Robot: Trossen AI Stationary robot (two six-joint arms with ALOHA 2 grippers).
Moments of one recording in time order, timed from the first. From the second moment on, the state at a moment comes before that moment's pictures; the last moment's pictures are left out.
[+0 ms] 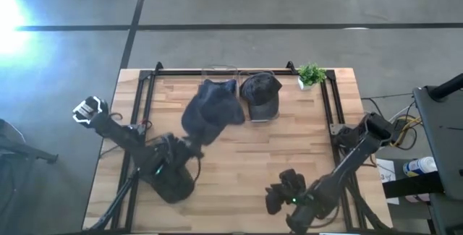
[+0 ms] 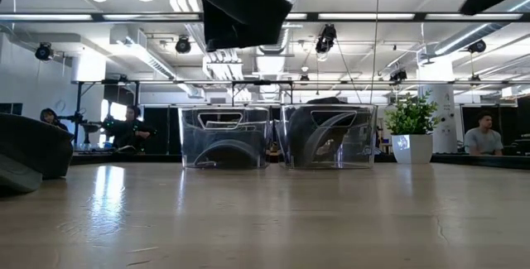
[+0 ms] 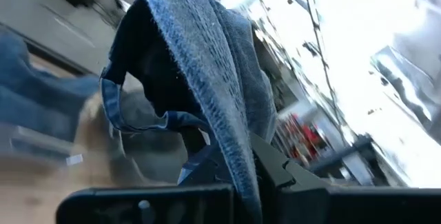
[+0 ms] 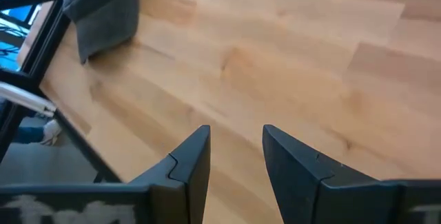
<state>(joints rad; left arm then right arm) -0.62 1.47 1.17 -0.61 -1.57 -1.95 0.83 1.78 1.35 -0.81 0.71 1.94</state>
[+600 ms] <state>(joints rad) -0.21 1.52 1.17 -0.49 -1.44 -1.96 0.88 1.74 1.35 -1.12 0.69 2.06</state>
